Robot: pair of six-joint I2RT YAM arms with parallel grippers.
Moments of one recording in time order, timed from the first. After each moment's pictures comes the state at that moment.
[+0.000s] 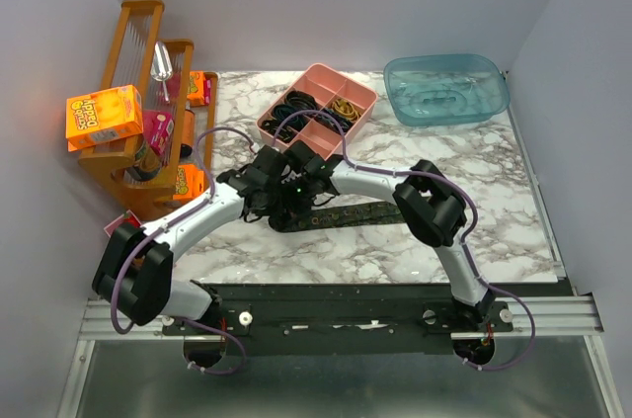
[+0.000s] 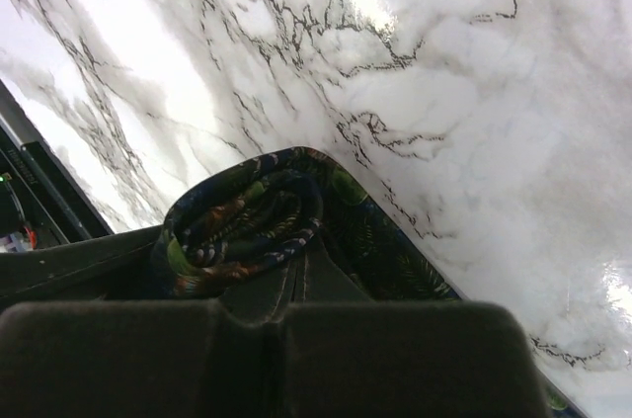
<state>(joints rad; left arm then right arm) -0.57 1.36 0.87 -0.58 -0.12 -0.55 0.90 2.19 1.58 -0.40 -0.44 0.34</state>
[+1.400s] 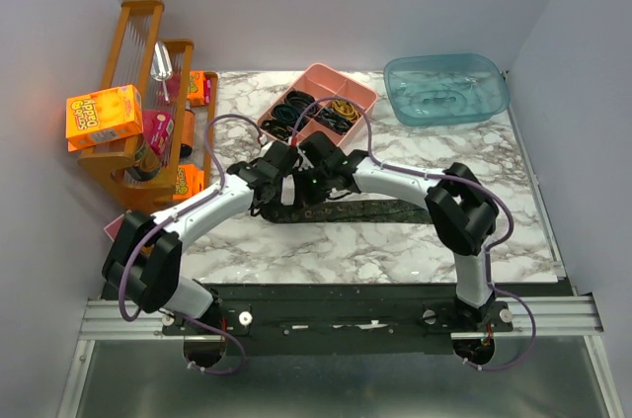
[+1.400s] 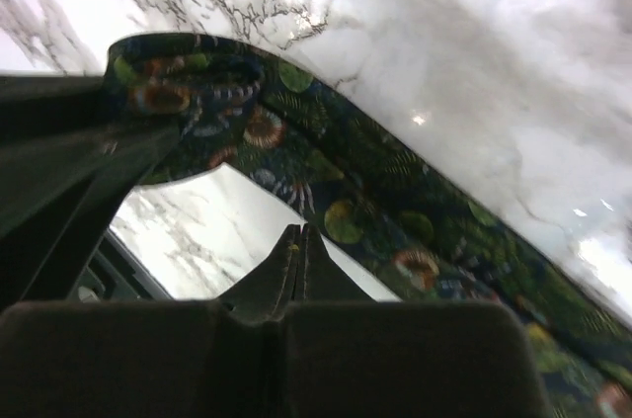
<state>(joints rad) -0.61 1.44 0.96 -0.65 -0.34 -0.46 0.87 2.02 1.45 -0.36 -0.31 0.43</state>
